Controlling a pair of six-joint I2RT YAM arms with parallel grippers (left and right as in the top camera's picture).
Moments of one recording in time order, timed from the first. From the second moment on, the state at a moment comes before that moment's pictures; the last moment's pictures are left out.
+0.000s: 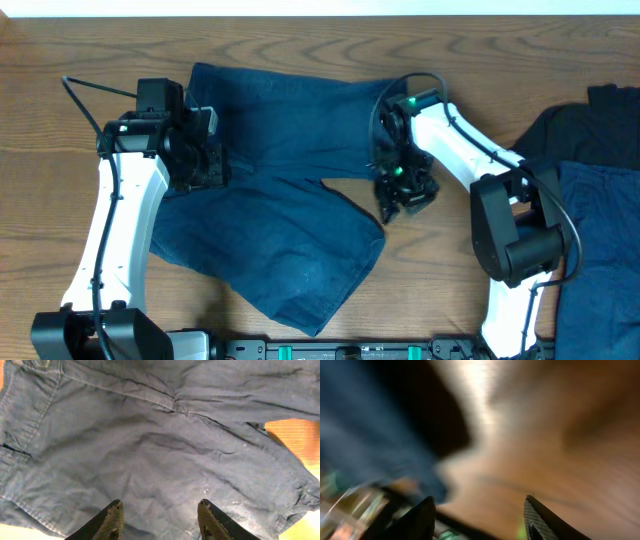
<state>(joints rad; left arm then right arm) 0.02 1.50 1.26 -1.11 0.20 -0.02 0.40 2.08 1.50 -1.38 -0.36 -0.13</state>
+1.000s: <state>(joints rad) 0.02 1.50 1.26 -1.18 0.16 -0.02 0.54 2.06 1.35 -1.15 -0.05 0.14</state>
